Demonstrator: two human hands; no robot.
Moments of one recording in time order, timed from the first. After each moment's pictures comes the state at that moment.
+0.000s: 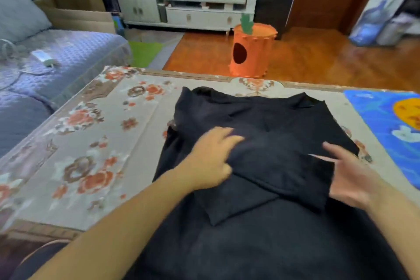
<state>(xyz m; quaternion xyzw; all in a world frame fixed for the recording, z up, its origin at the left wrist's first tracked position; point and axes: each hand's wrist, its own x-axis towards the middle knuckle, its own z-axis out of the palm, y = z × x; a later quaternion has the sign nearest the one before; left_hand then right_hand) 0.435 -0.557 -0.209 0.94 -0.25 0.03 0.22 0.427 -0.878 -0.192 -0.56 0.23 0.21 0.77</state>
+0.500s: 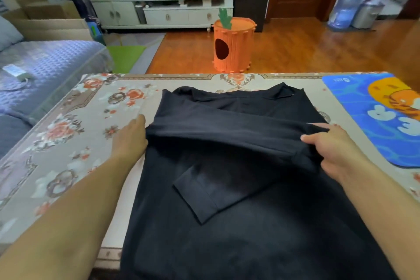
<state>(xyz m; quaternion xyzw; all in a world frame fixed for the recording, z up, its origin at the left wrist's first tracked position) 0.511 -0.430 -0.247 0.99 0.07 0.08 0.06 0.439 -0.871 -0.181 -0.71 0.26 -0.01 0.65</state>
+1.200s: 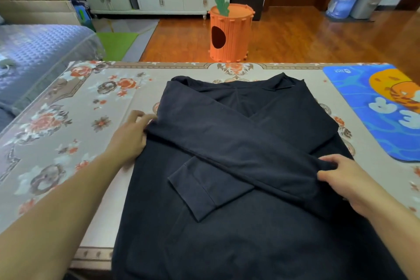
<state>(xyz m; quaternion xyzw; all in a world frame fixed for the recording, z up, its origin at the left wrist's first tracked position) 0.515 -0.418 -0.277 0.99 -0.07 0.05 0.15 0.389 -0.904 -0.228 -0.87 0.30 0.10 0.38</state>
